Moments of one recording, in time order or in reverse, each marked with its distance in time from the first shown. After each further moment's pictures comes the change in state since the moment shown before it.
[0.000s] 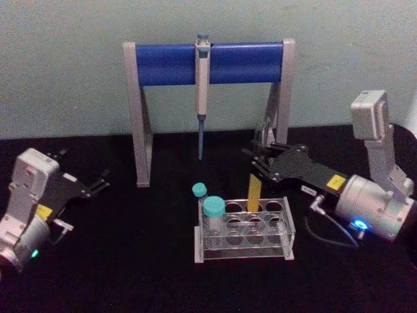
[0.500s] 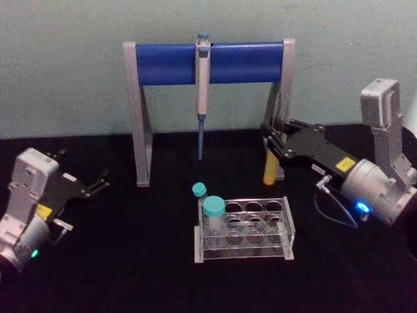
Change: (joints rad) left arm 0.000 0.000 0.000 0.000 0.000 0.000 0.000; right arm 0.043 -0.055 0.031 0.099 -0.069 -0.092 -0.085
